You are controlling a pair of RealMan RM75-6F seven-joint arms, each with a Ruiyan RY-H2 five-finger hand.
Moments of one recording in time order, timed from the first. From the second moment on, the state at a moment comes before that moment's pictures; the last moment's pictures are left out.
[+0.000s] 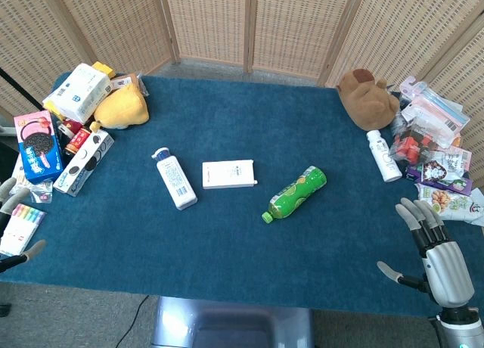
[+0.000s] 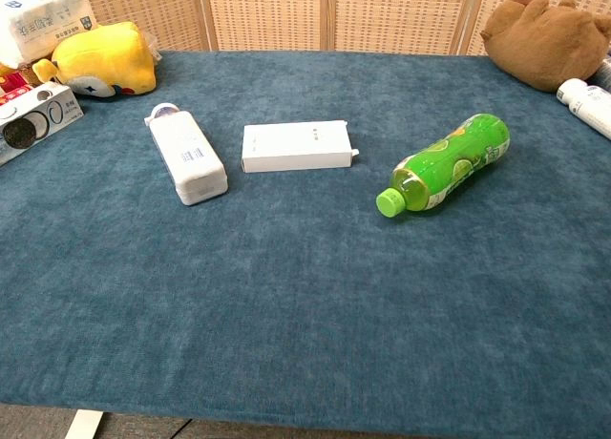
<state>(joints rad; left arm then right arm) -0.06 -1.06 -0.06 -1.61 1.66 1.70 -0.05 0.07 -1.11 0.02 -1.67 -1.79 1.71 0.23</state>
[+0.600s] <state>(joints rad) -0.22 -1.08 -0.07 -1.48 1.70 1.47 -0.01 0.07 -1.11 0.03 -1.68 -1.76 1.70 0.24</state>
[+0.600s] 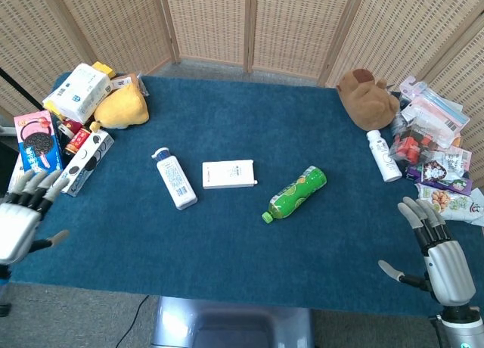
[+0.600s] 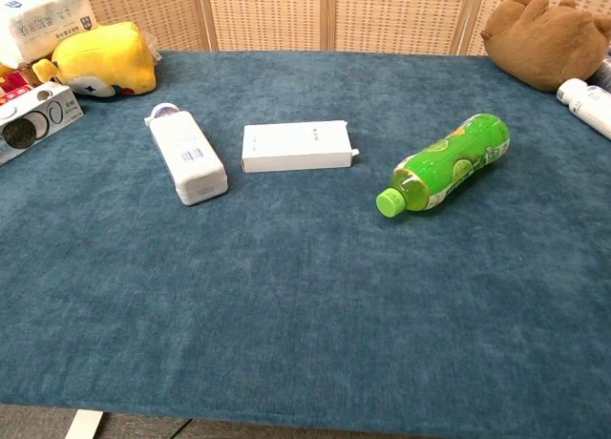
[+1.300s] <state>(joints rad) -0.75 -1.39 -0.13 -1.17 1.62 0.79 0.30 0.07 -1.07 0.07 -1.68 -1.68 1.70 0.34</state>
